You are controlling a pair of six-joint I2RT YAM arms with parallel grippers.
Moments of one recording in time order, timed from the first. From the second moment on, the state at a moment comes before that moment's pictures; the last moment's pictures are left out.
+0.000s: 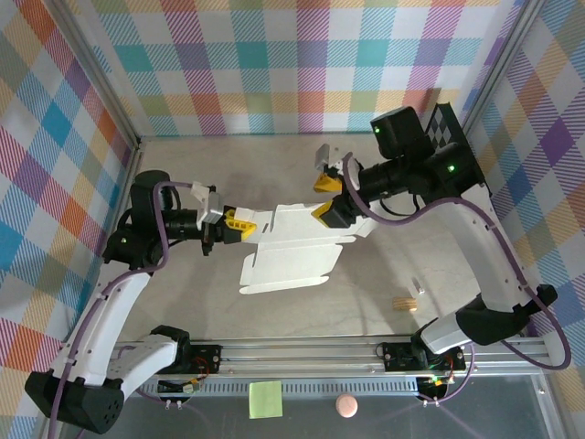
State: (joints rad) left arm -0.25 0.95 1.06 -0.50 1.24 0.44; right arm 0.61 1.47 2.00 -1.35 -0.70 -0.61
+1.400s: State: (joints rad) left arm -0.25 0.94 1.06 -0.54 1.25 0.50; right arm 0.70 1.46 1.96 -1.47 -0.60 -0.73
